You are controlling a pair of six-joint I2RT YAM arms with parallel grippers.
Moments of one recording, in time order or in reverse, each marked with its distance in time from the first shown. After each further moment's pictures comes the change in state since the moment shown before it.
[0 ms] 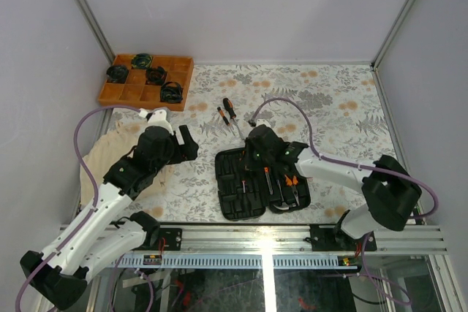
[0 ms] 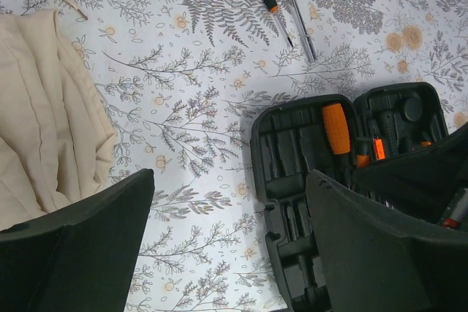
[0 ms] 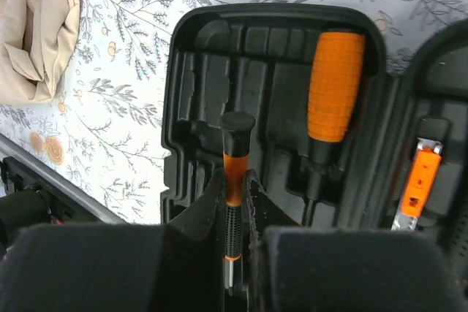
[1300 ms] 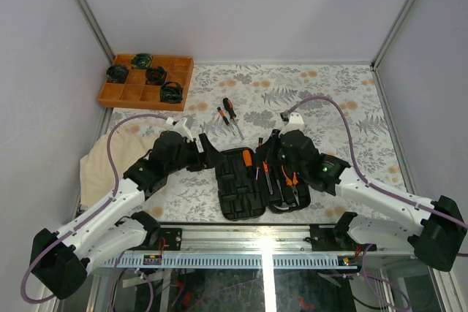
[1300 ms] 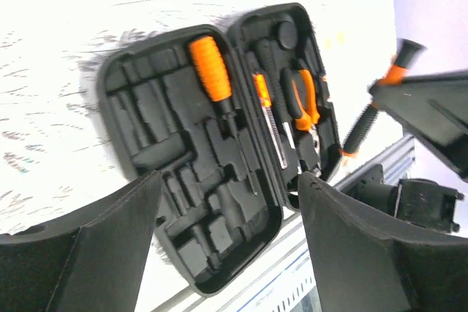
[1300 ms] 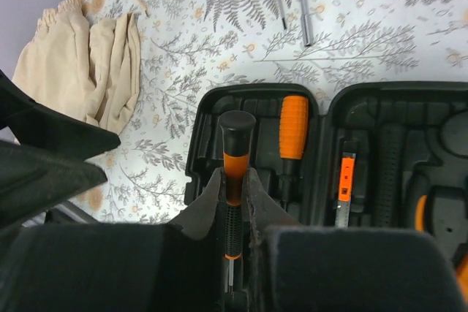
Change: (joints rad) left arm -0.072 0.089 -0.193 0.371 0.414 -0.217; right arm -0.002 -0.375 -0.143 0.061 0.197 -0.009
